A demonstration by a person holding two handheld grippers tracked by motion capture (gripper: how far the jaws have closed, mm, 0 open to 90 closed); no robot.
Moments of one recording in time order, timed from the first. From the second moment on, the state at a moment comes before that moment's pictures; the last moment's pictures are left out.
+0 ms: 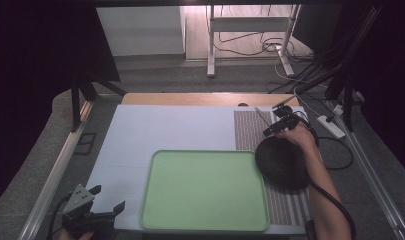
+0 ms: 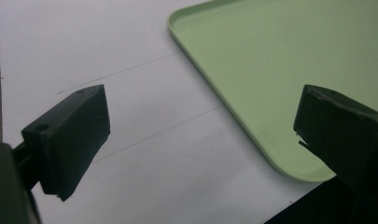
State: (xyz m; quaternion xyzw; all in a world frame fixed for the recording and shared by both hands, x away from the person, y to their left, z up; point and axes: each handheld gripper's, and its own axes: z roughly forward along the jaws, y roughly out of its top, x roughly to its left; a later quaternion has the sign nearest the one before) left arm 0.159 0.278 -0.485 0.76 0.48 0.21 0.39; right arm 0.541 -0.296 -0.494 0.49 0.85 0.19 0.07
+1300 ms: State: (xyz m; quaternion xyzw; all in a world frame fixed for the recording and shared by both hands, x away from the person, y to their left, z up) left arm 0.159 0.278 -0.485 0.76 0.48 0.21 0.39; right arm 0.542 -0.318 -0.476 0.46 0.86 0.17 0.12
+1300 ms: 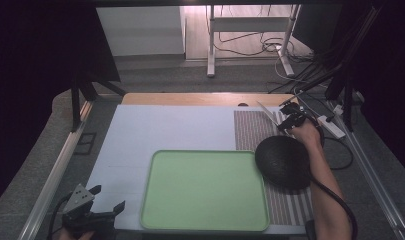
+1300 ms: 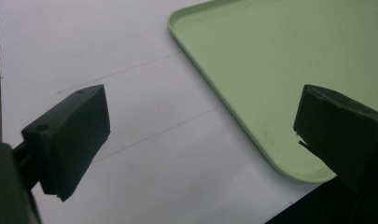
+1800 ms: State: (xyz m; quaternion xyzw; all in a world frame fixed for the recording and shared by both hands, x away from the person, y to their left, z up) left arm 0.159 0.279 -0.485 0.75 0.48 0.21 0.39; right arm 0.537 -0.334 -0.448 0.46 0.85 0.20 0.16
